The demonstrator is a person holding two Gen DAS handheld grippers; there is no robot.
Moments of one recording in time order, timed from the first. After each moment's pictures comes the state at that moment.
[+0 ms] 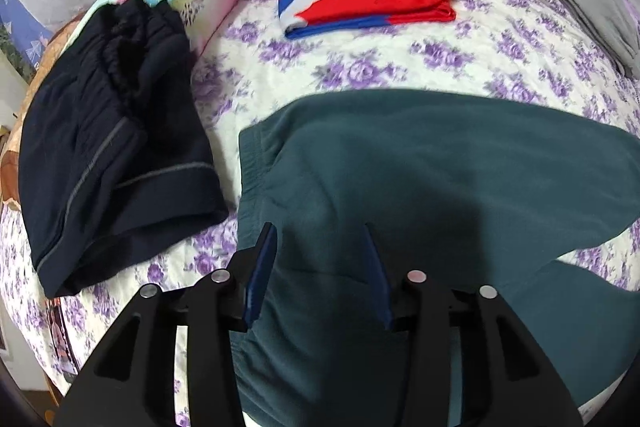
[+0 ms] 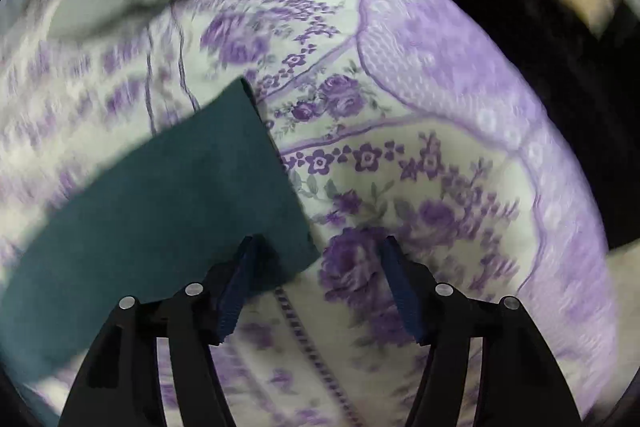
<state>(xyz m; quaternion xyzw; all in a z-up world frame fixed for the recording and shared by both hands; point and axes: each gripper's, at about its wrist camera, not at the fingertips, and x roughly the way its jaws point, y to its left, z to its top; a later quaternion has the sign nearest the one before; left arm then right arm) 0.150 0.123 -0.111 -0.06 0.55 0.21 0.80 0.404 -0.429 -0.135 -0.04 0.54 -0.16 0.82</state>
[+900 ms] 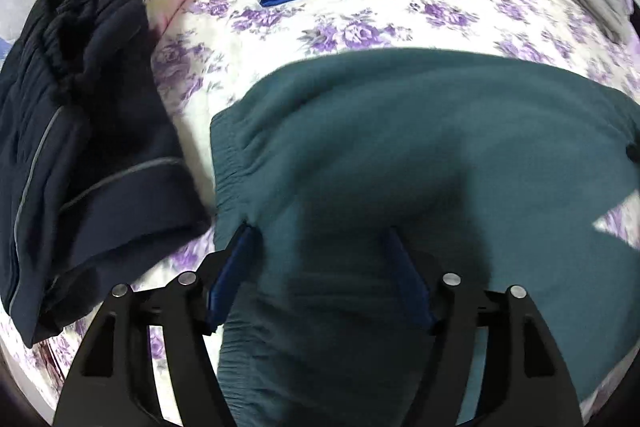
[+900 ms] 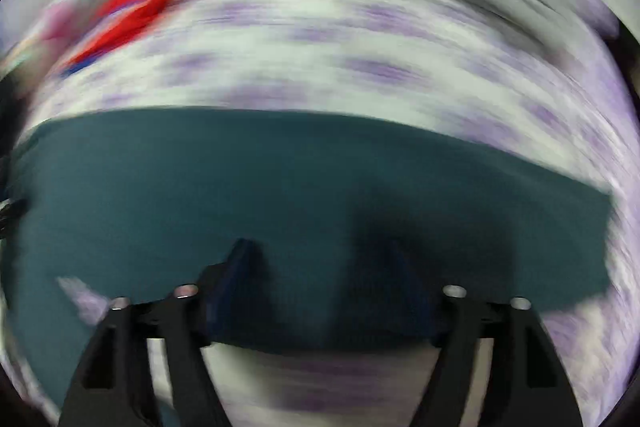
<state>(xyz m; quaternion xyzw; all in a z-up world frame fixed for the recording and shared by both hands) 0.148 0.148 -0.141 -0.05 0.57 0.14 0.80 0.341 -0.255 -0.146 -0.10 0.54 0.12 0.83</state>
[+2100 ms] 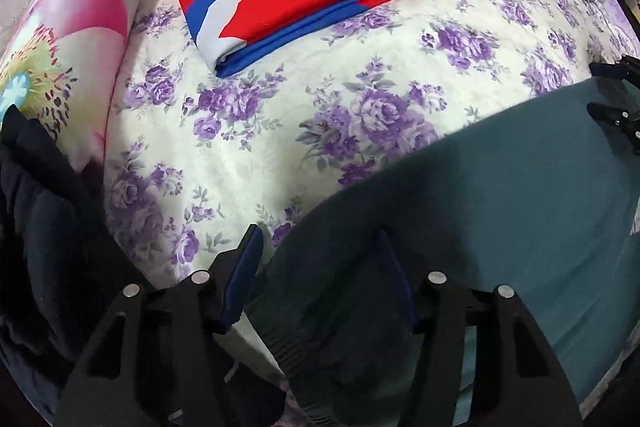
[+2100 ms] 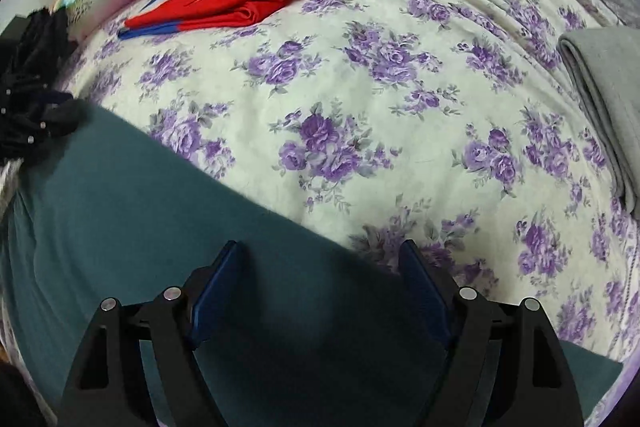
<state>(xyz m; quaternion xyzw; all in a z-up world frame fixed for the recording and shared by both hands) 0.231 0.200 -0.149 0.03 0.61 0.04 0.79 0.367 -0.069 -0.155 -0.23 0.50 0.32 0.77</state>
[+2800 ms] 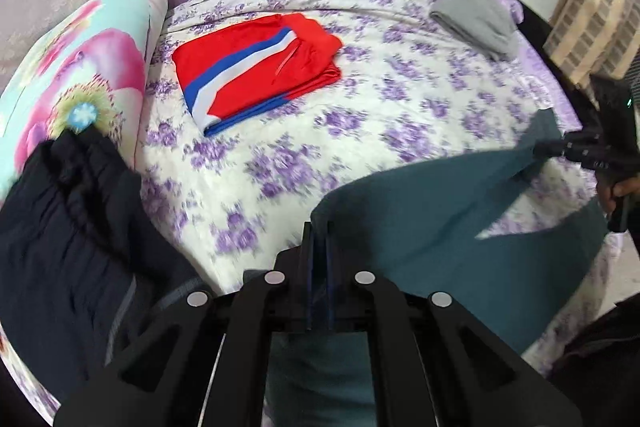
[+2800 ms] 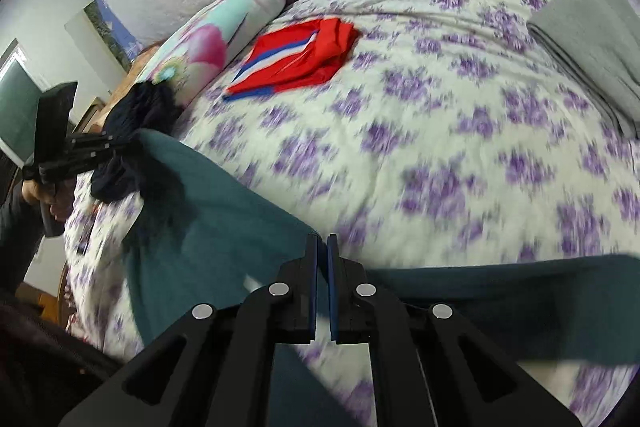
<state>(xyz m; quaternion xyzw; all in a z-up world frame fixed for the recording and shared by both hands) 0.149 0.171 -0.044 -0.04 0.49 -0.04 0.87 0.278 -0.161 -0.072 -0.07 0.50 0.42 0.75</state>
